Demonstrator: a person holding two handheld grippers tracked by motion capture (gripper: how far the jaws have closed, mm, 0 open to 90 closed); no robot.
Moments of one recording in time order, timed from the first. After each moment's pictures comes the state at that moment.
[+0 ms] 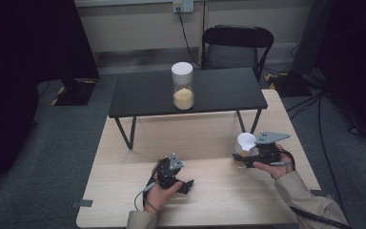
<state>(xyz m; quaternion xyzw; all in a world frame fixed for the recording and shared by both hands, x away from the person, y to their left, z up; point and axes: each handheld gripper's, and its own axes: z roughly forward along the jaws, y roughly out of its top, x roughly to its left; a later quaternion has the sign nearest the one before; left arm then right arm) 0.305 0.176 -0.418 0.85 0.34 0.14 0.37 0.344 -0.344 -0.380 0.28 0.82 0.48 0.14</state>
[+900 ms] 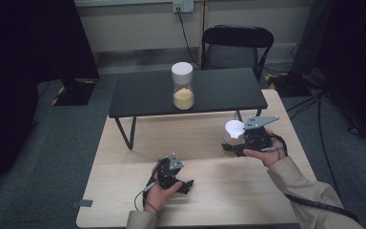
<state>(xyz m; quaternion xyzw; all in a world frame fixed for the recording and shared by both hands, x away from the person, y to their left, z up) 0.305 0.176 -0.418 0.85 0.34 0.14 0.37 0.365 -0.307 -0.318 0.25 0.84 0.47 0.13</state>
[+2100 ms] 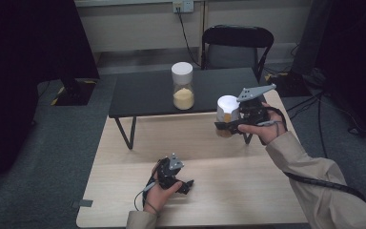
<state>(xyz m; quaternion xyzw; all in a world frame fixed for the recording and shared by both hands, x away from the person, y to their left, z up) 0.305 0.177 -0.418 0.85 0.34 0.14 0.37 0.386 -0.281 -0.227 0.24 0.84 0.46 0.12</state>
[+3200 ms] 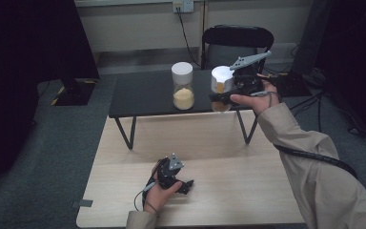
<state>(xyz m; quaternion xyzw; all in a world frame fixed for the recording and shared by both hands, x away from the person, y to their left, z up) 0.305 0.177 -0.418 0.85 0.34 0.14 0.37 0.414 -0.254 -0.170 0.26 0.83 0.46 0.16</state>
